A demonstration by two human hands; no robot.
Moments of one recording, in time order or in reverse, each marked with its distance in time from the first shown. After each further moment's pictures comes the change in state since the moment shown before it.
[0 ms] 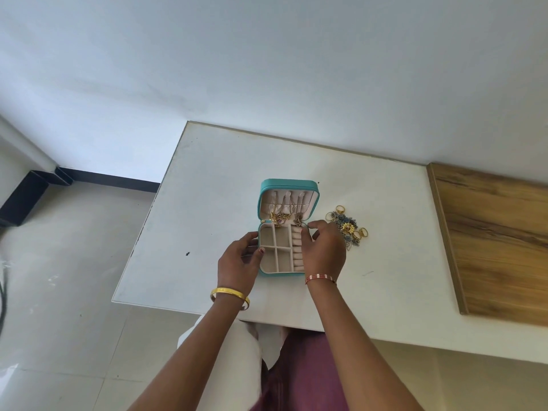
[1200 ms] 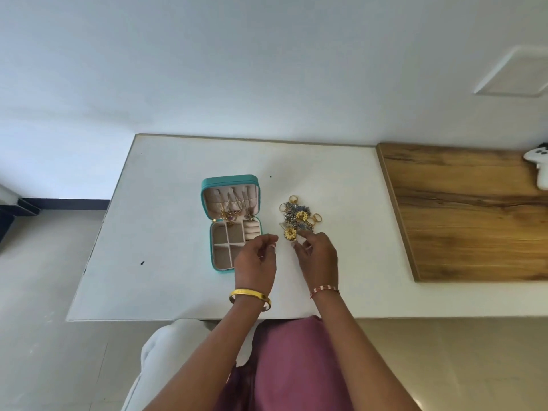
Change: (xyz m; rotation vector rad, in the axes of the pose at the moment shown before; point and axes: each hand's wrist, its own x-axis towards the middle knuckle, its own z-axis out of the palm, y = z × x) left_hand -0.041 0.055 0.080 -0.011 -0.018 0.064; right_hand -0.003 0.081 -0.047 0.100 -0.131 -0.052
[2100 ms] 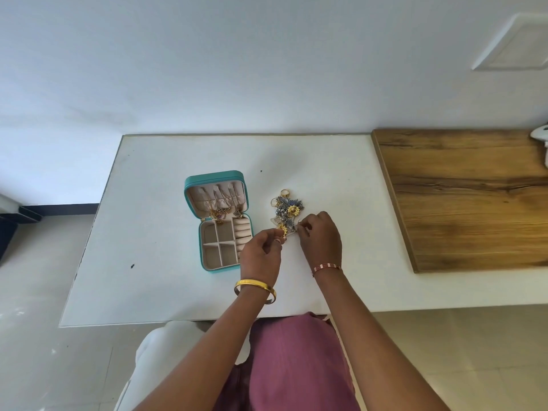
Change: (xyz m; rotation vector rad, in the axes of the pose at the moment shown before) left_hand -0.001 0.012 0.025 -0.076 -0.113 -0.143; right_hand 0.029 0.009 -0.013 -0.121 -0.024 0.013
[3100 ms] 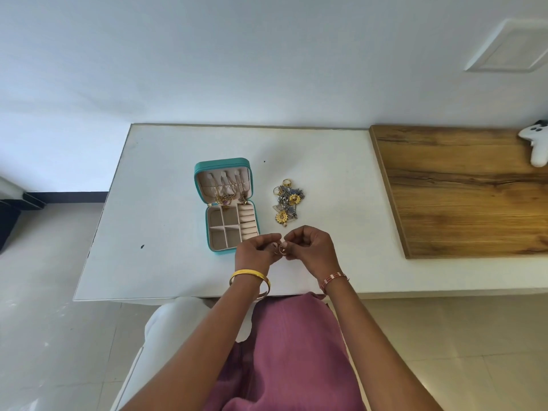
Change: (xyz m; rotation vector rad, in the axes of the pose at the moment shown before) left_hand -0.013 -0.017 -0.018 -0.235 -0.100 -0.235; right_hand -0.055 -0.014 -0.024 0.722 -0.333 0.207
